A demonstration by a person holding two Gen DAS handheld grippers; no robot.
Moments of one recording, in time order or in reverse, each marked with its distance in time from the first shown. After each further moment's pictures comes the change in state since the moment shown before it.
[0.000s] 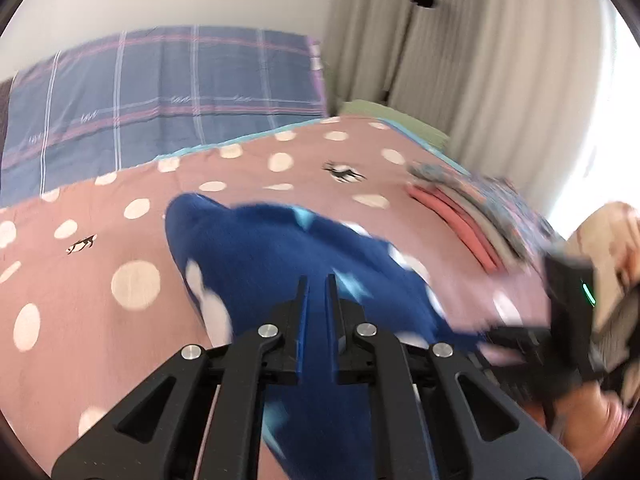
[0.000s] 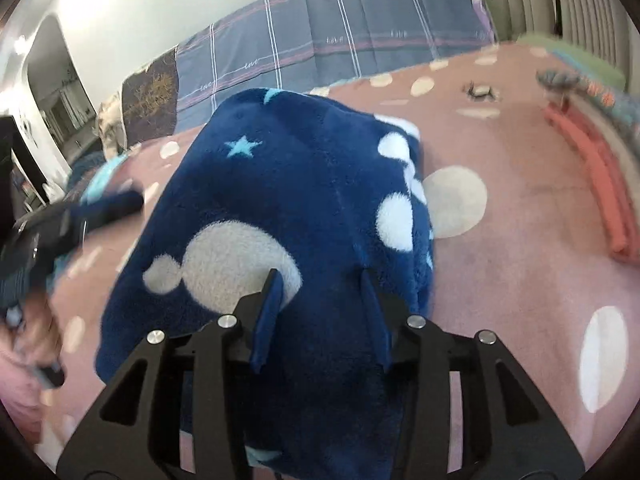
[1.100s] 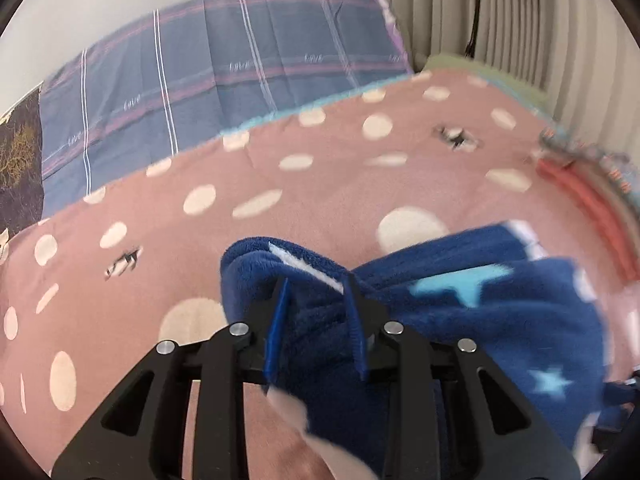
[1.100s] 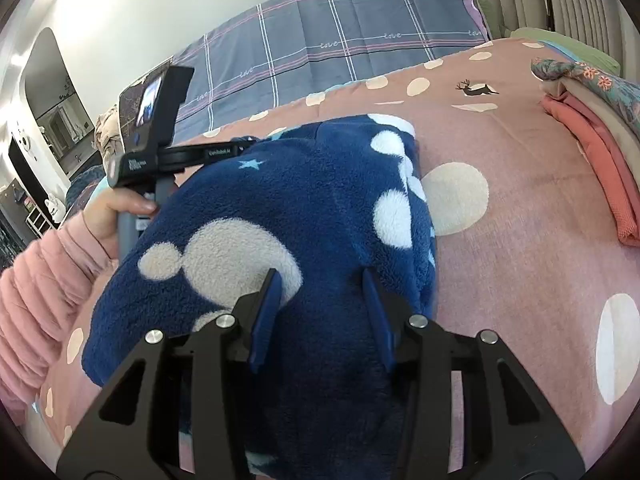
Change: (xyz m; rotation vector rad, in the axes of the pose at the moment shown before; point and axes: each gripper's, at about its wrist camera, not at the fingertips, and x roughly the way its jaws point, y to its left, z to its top) left arm 0.090 0.052 0.035 0.041 0.104 0.266; right arm 0.003 0.011 -0.013 0.007 -0.045 -0.013
